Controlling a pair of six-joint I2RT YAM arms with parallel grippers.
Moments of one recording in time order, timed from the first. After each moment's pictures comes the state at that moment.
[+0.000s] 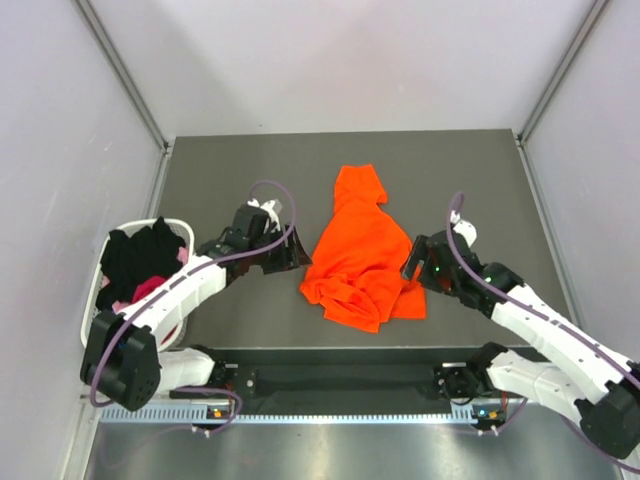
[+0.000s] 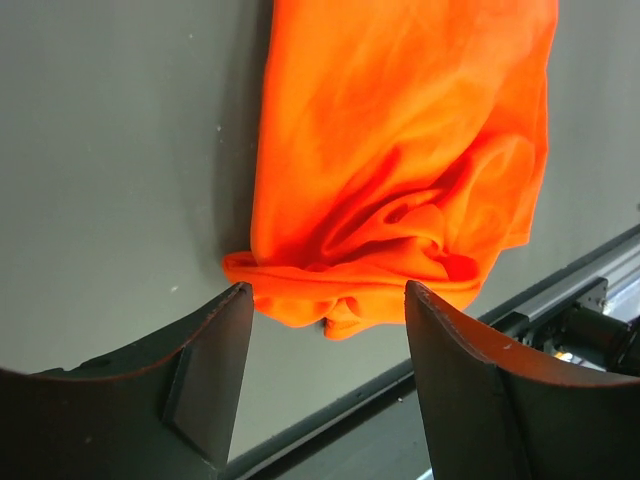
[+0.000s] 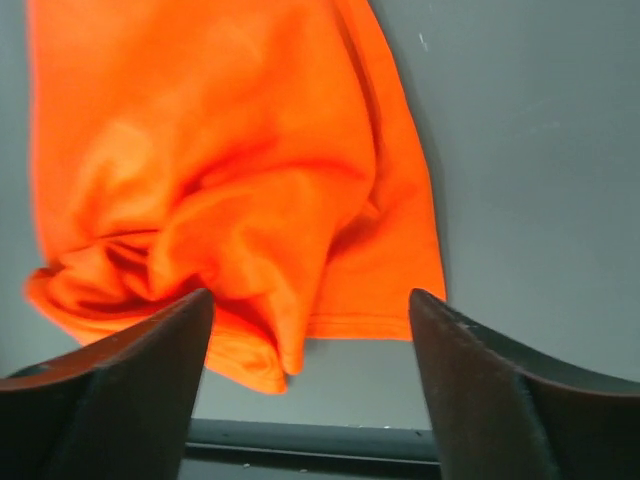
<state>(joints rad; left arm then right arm) -0.46 1.24 0.80 -0.36 0.28 -0.63 0.63 0.90 0.73 -0.66 0.28 0.85</state>
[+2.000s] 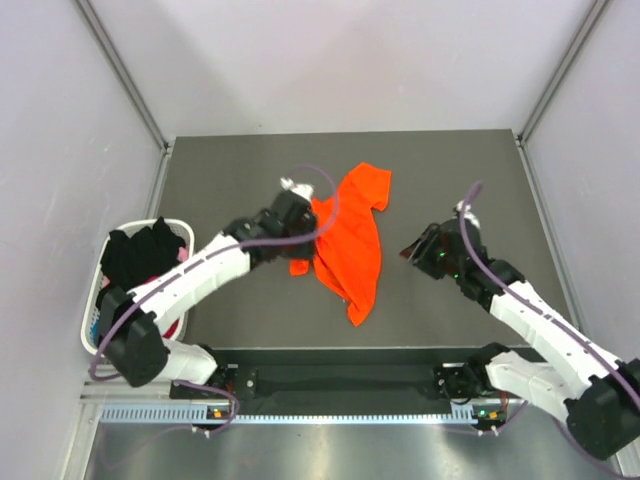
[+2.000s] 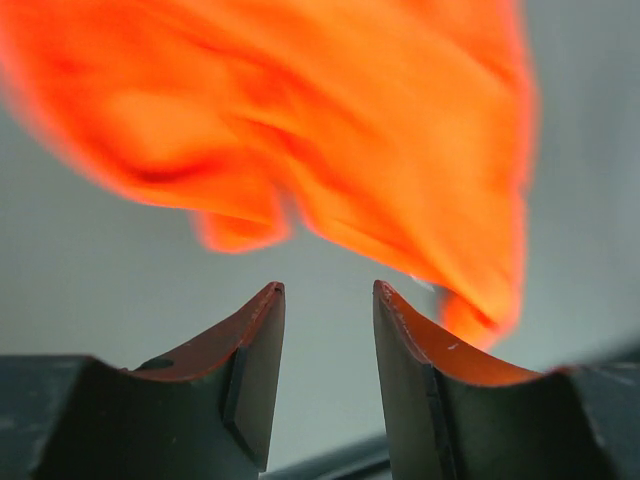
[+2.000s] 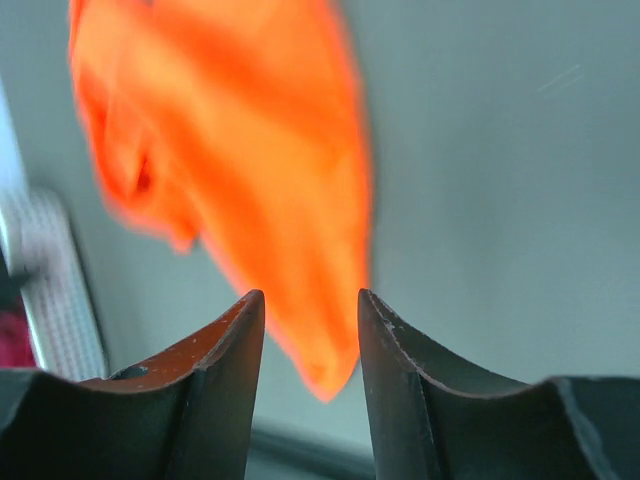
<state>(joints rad) -0.62 1.41 1.16 -0.63 -0.13 -0.45 0.55 0.95 0.67 -0.40 0.07 0.94</state>
